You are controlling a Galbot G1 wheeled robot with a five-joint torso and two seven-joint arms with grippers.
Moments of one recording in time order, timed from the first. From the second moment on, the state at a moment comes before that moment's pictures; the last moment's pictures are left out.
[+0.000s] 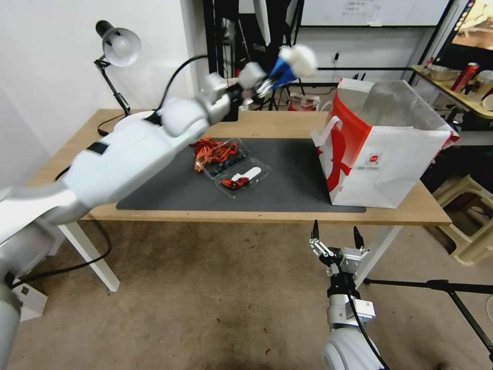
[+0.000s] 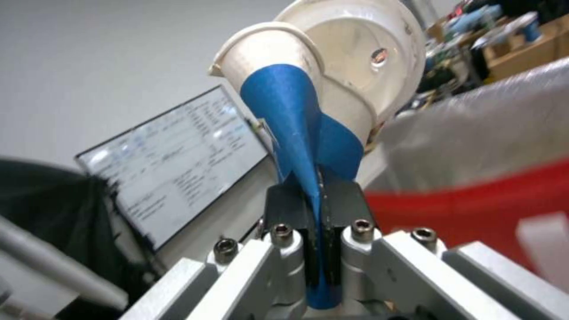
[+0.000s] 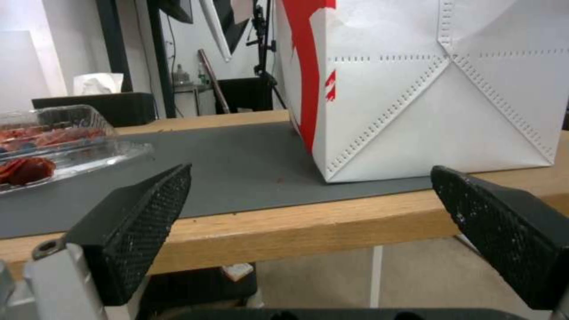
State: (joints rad) left arm -0.22 -1.11 0.67 -1.37 -0.76 -0.04 0.15; right arm -1.56 1.40 0.34 1.94 0.06 0.31 0.38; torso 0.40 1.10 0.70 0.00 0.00
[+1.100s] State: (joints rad) left arm -0.28 -1.46 0.82 -1.15 -0.77 -0.05 0.11; right arm -1.55 1.42 0.34 1.93 0.05 0.31 0.38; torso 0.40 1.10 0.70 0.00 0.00
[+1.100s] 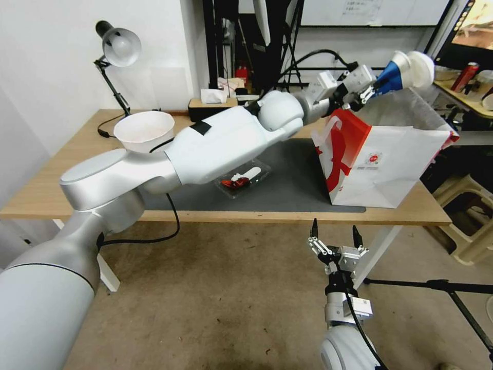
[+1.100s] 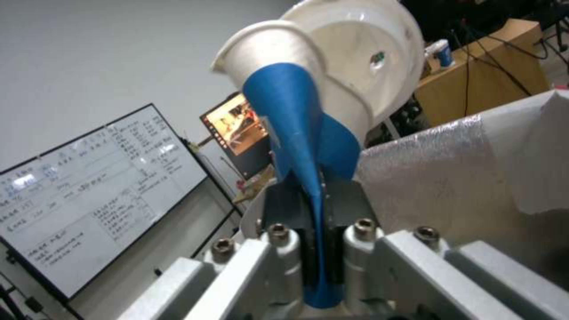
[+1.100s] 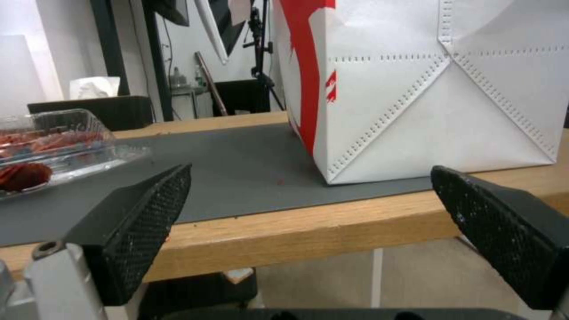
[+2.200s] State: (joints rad) left arm -0.13 -1.23 0.59 -1.33 -0.87 0.01 -0.04; right arm -1.55 1.42 0.34 1.95 0.05 0.31 0.38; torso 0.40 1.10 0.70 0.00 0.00
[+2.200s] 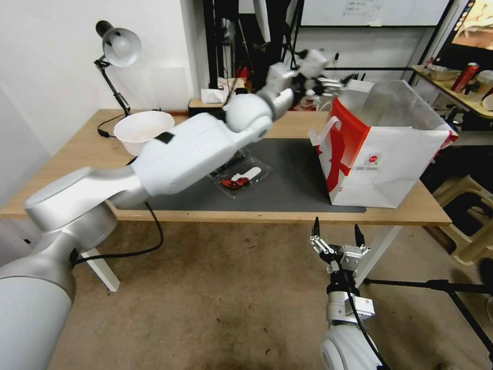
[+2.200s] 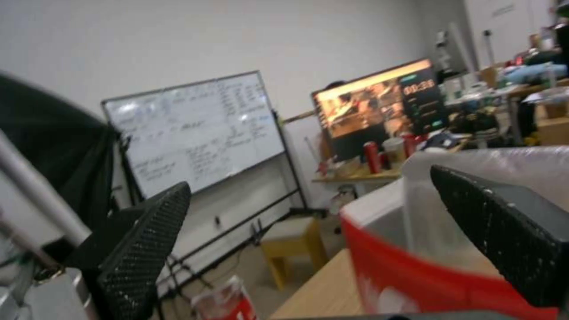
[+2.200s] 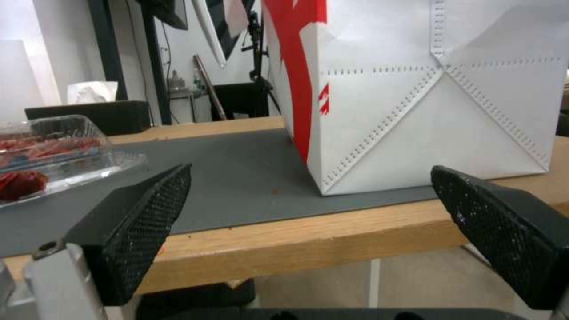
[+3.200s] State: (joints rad) left arm 0.50 -0.82 0.12 -1.65 -0.83 0.05 -0.08; right arm -1.55 1.41 0.32 1.96 0.05 0.30 0.38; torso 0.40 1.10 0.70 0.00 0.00
